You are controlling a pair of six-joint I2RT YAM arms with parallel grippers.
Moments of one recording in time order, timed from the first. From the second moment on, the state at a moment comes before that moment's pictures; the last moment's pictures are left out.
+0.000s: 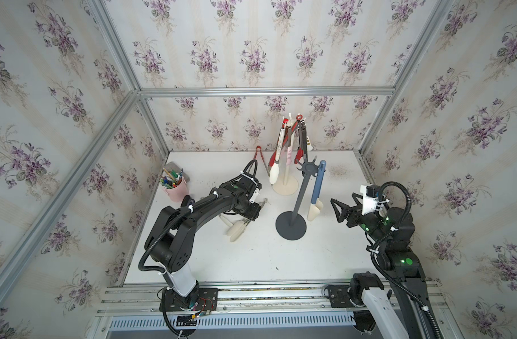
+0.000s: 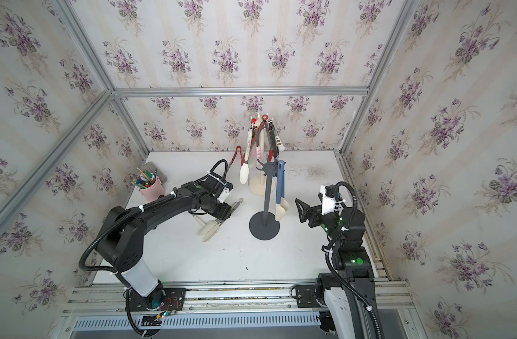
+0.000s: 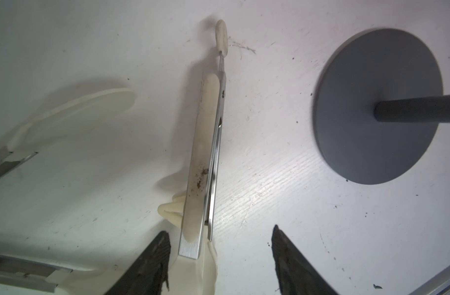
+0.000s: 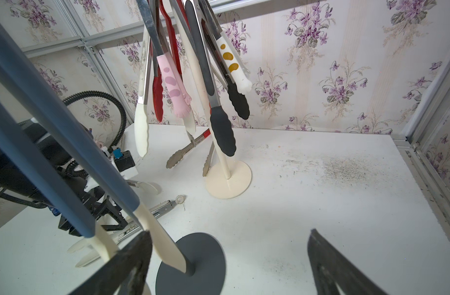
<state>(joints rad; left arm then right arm) -0.56 1.75 1.24 -0.75 0.08 -0.04 0.01 0.50 0.62 -0.34 -0.41 0.09</state>
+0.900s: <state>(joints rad) -0.55 1.80 1.13 -0.56 0.02 -0.04 0.01 0.51 0.61 -0.39 -0.42 0.04</state>
